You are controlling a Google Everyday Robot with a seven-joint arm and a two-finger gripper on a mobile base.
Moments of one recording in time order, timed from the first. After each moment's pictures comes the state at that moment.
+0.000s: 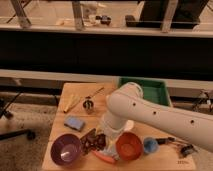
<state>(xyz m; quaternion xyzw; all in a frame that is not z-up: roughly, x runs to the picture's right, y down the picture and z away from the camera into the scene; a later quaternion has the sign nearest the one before) -0.011 0.211 0.604 -0.32 -0.26 -0.27 0.87</state>
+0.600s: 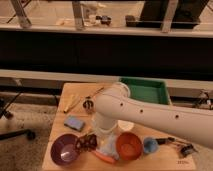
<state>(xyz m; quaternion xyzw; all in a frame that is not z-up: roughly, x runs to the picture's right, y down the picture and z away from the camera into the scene) -0.044 0.213 0.608 -0.32 -0.26 -0.28 0.86</state>
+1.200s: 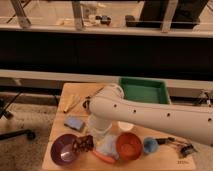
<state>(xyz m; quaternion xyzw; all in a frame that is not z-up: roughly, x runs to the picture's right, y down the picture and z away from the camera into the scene) -0.059 0.219 0.618 -0.32 -0.26 -0.29 0.86</state>
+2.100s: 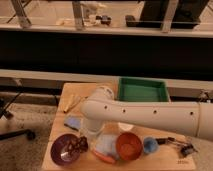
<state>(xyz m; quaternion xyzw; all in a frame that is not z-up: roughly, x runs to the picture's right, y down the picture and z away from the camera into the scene) -0.085 0.229 0.635 -0.33 -0.26 -0.30 0.86</state>
